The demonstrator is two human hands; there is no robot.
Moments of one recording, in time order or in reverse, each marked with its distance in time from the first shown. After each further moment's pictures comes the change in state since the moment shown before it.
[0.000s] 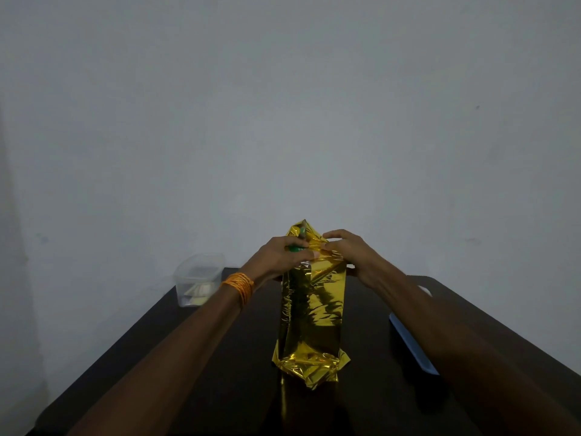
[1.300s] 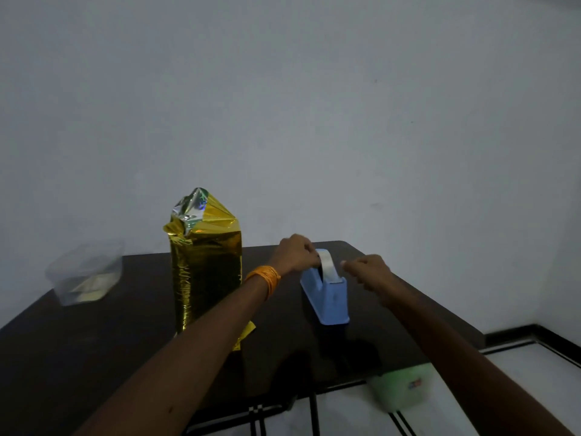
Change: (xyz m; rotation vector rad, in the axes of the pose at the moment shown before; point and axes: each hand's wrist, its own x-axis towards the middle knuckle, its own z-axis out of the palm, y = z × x) left_hand 0.035 0.054 0.203 0.317 -0.171 0.139; right_hand -0.093 0.127 -0.171 -0.246 0.437 0.115
